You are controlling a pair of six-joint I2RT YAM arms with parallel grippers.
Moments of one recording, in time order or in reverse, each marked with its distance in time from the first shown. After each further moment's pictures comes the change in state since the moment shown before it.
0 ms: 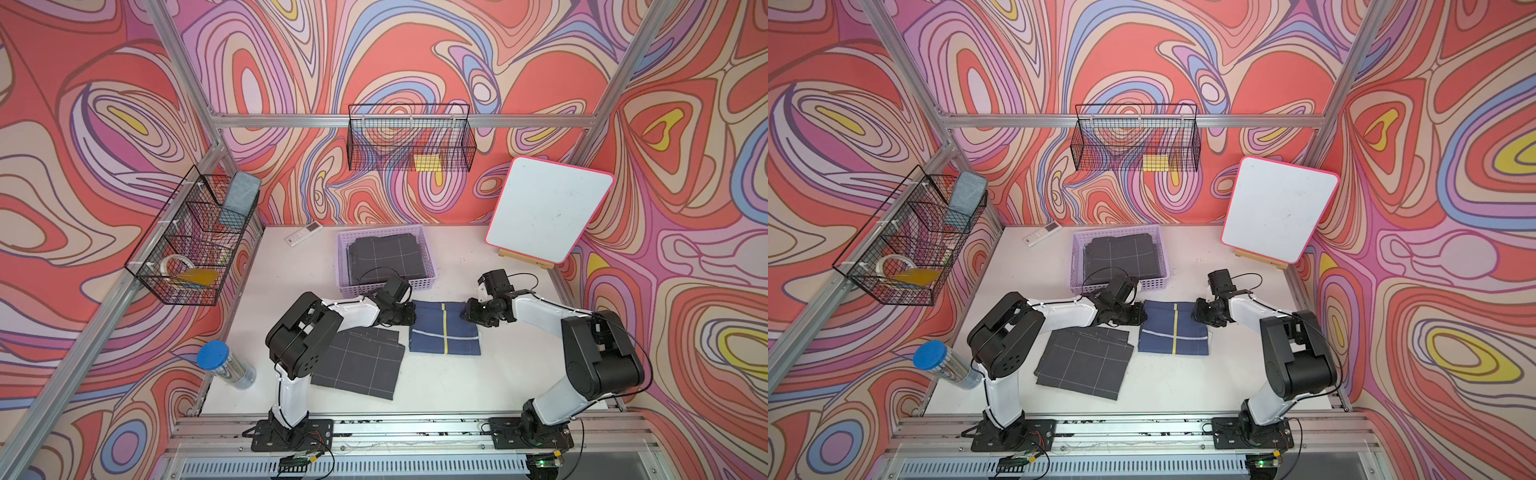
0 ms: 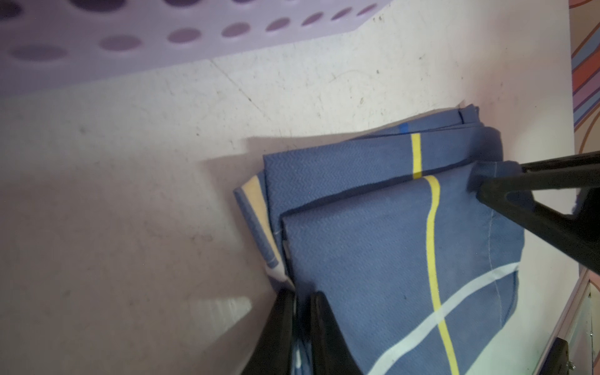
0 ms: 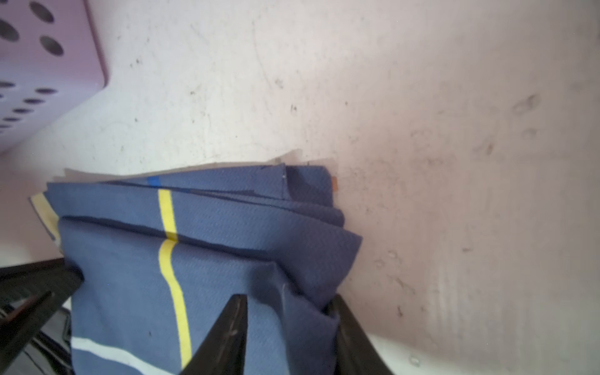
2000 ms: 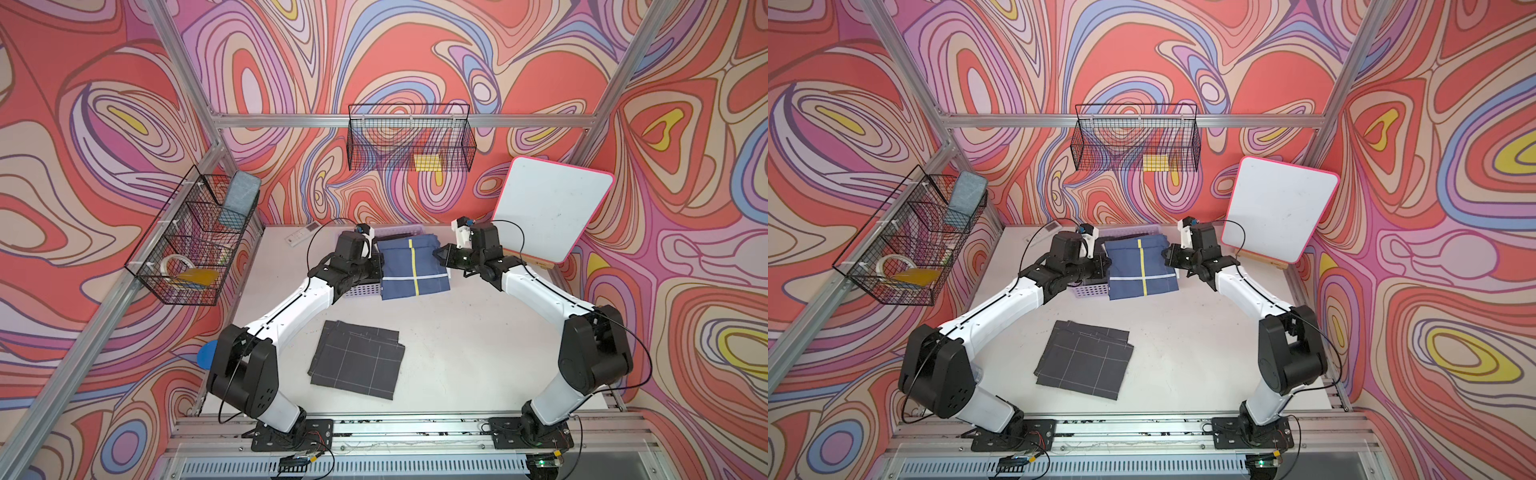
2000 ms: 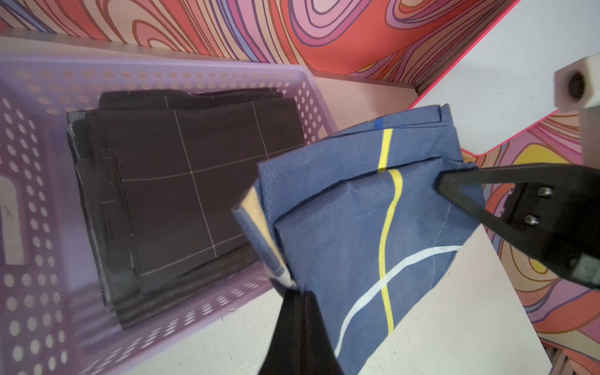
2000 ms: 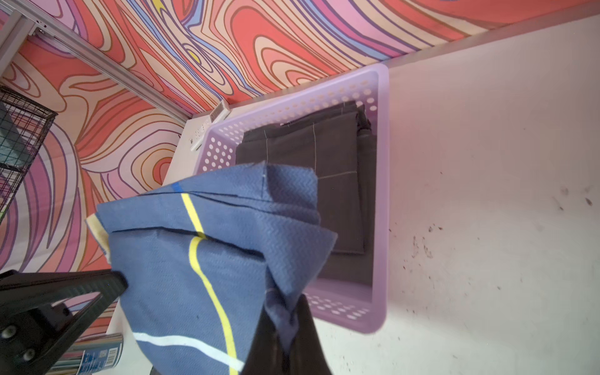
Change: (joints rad) left arm 0.286 -0.360 0.143 -0.156 -0.052 0.191; right arm 0.140 0.093 0.480 0.218 -0.106 0.074
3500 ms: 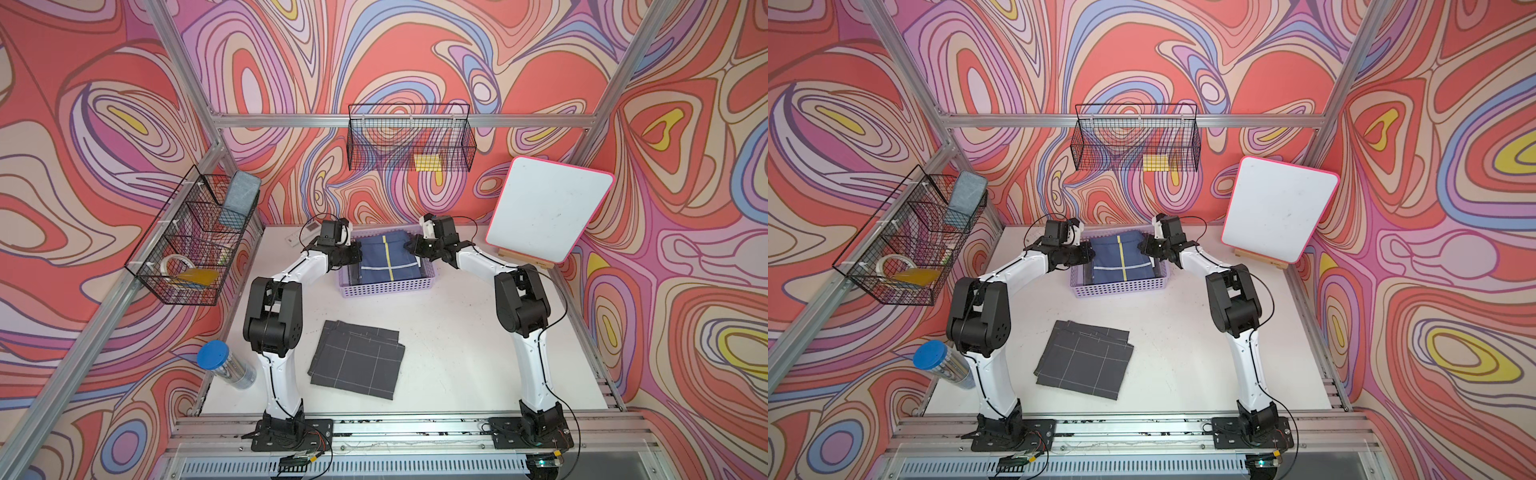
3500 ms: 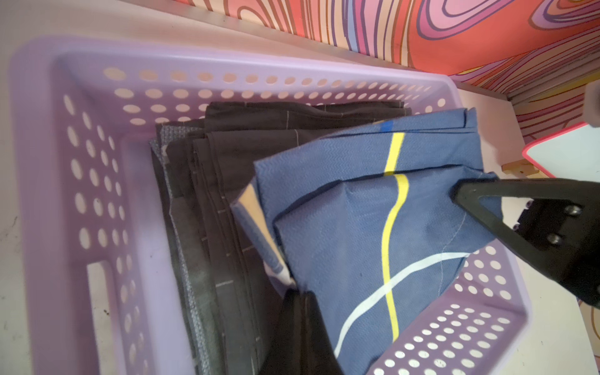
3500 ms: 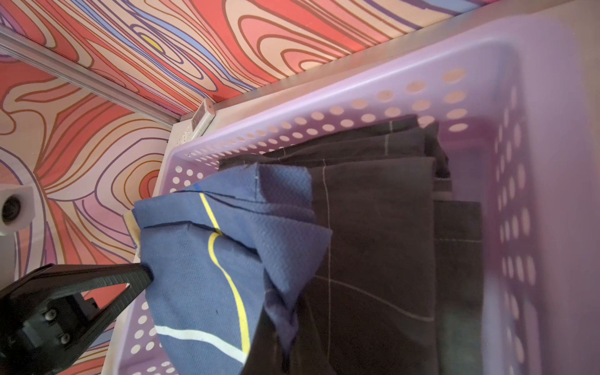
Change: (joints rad) left arm 0.232 0.429 0.256 -0.013 0.142 0.083; right arm 0.039 0.568 0.473 0.059 -0.071 0.102
